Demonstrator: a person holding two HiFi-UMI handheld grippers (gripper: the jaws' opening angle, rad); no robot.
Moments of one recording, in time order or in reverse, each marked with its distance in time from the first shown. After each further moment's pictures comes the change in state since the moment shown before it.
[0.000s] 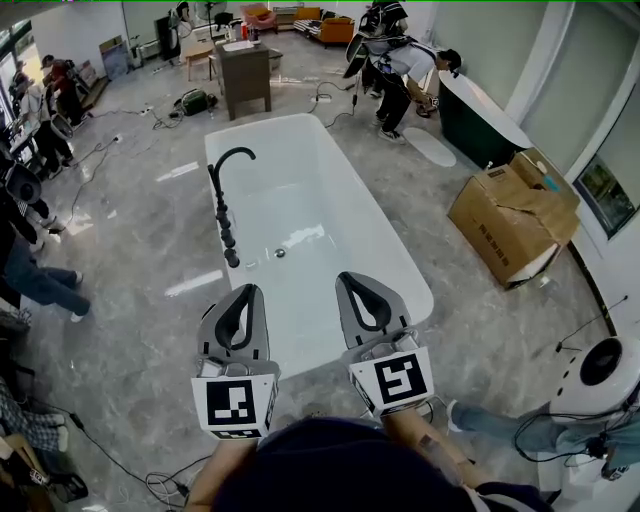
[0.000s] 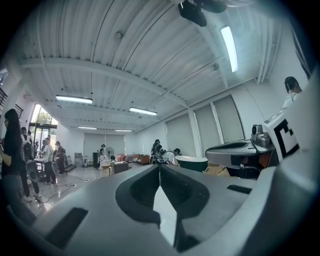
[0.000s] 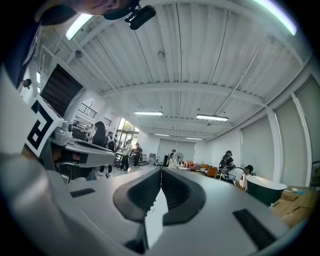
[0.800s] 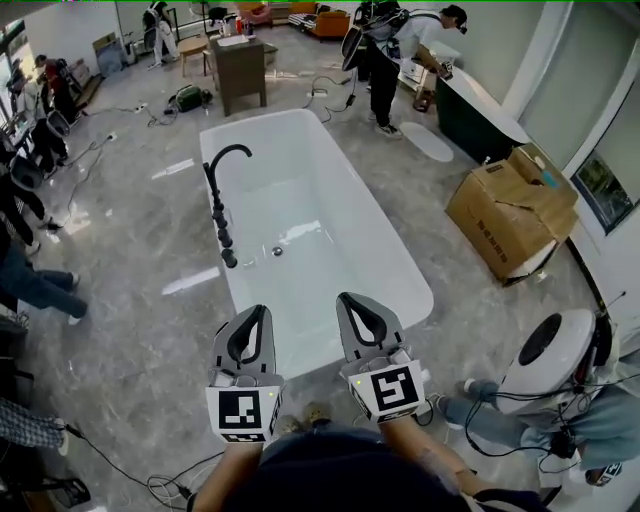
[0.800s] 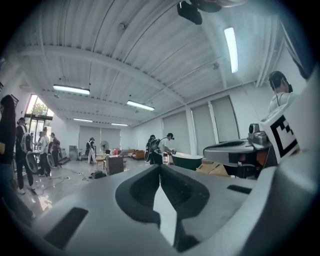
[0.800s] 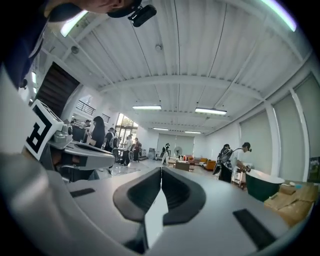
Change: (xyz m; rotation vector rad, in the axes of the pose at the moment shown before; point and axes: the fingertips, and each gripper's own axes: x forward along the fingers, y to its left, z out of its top) left arm 0.013 -0.019 -0.057 -0.040 0.060 -0.061; right arm -0.005 -0.004 -0.058 0.048 0.100 -0.008
